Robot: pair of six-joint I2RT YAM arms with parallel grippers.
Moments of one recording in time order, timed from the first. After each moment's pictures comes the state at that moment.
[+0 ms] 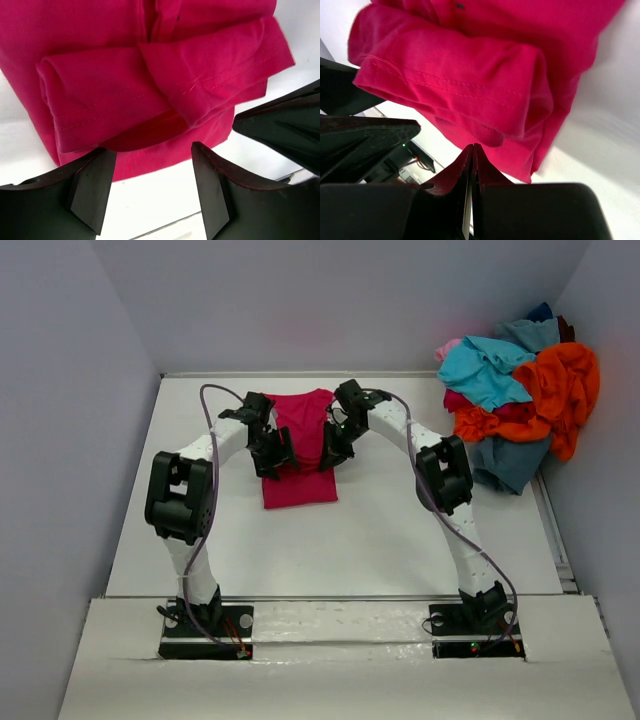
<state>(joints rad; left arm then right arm) -0.28 1.89 1.39 -0.70 0.32 -0.54 0.52 2.42 2.15 -0.97 -0.62 0.51</state>
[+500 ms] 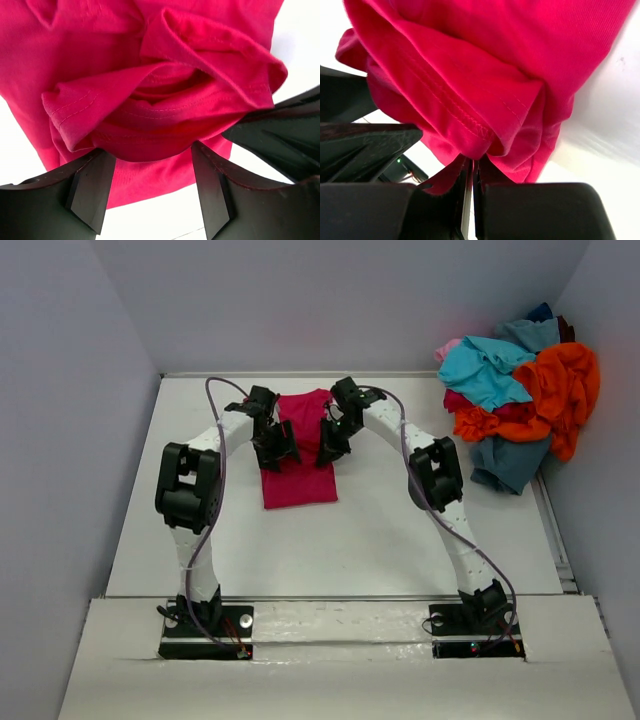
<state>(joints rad) -0.28 2.00 1.51 -0.70 0.28 -0.54 0.52 2.54 2.33 -1.00 -0.59 0.51</state>
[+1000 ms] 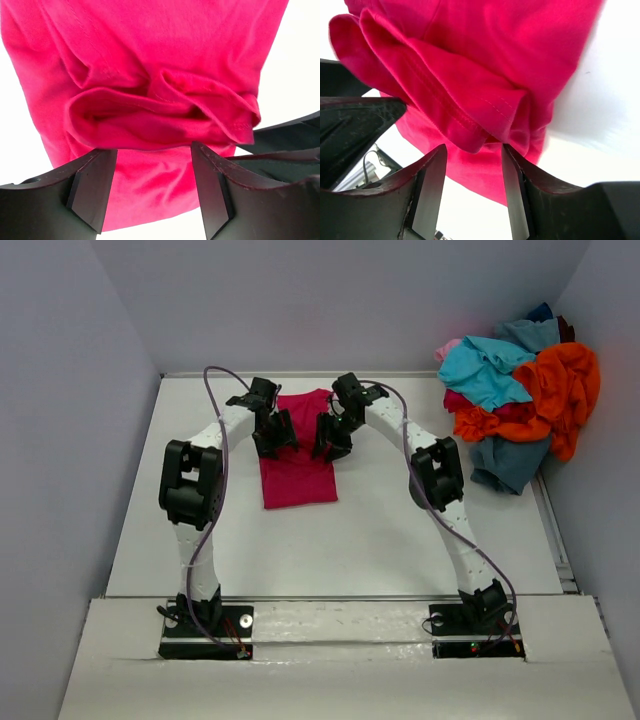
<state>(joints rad) -0.28 2.05 1.61 -0.68 0.18 -0.55 0.50 2.55 2.37 -1.00 -0.53 0.52</state>
